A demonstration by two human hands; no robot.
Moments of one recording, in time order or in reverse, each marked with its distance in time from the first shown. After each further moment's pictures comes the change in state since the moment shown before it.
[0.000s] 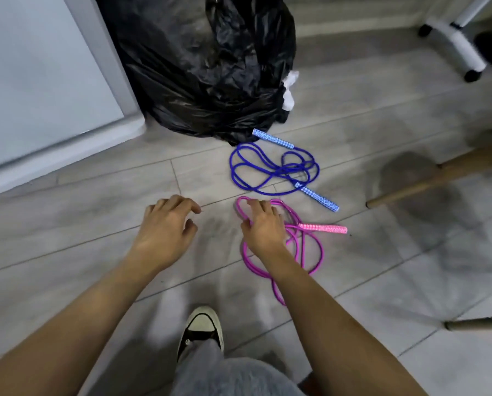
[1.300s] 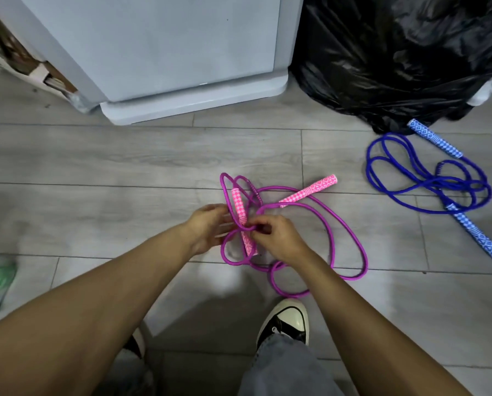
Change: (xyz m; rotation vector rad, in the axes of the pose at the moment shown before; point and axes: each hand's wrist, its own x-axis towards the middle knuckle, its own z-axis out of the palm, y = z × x) left_hand -0.068 -0.166 0.035 -1.402 -0.088 -1.158; right_hand -0.019 -0.138 0.160 0.567 -0.631 -0.354
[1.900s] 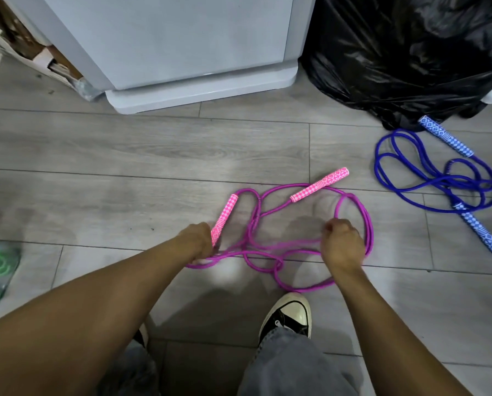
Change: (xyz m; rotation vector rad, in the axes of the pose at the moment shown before) left_hand 0.022 -0.040 -0.046 1.481 0.184 -0.030; right_hand -0.042 0.048 -0.058 -0.589 0.484 0.441
